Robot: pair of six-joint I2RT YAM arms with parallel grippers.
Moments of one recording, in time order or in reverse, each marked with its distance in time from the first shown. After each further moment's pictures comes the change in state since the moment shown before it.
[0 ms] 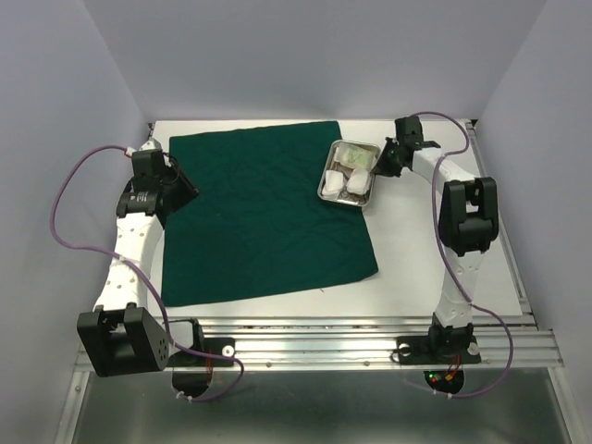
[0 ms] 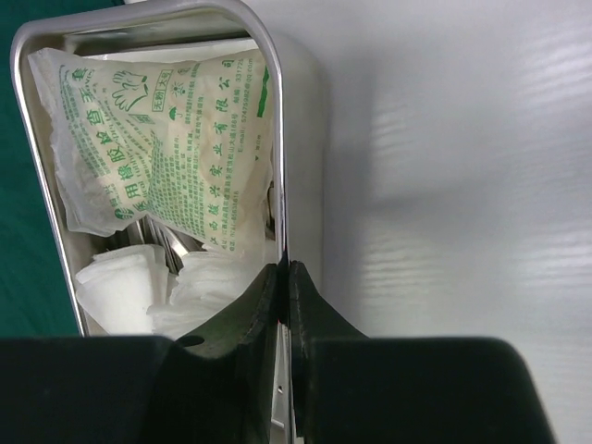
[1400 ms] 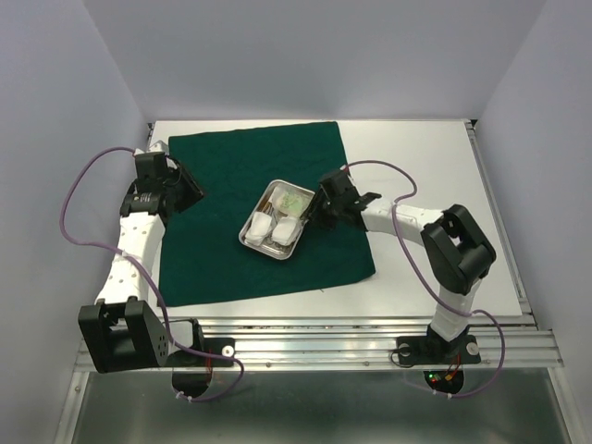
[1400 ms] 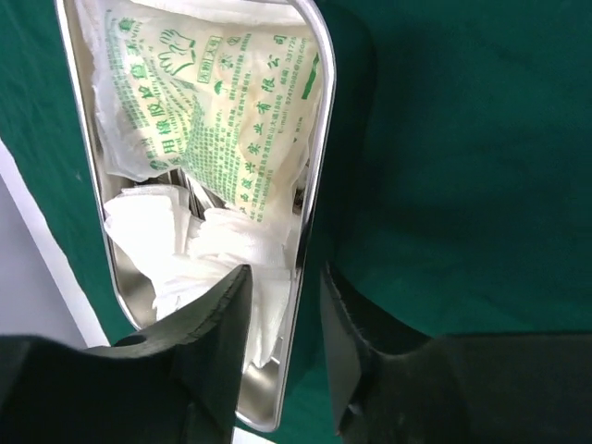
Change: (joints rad) left arm 0.000 0.003 -0.042 0.043 0.073 0.010; right arm 0.556 -0.295 -0.518 0.283 0.169 0.538
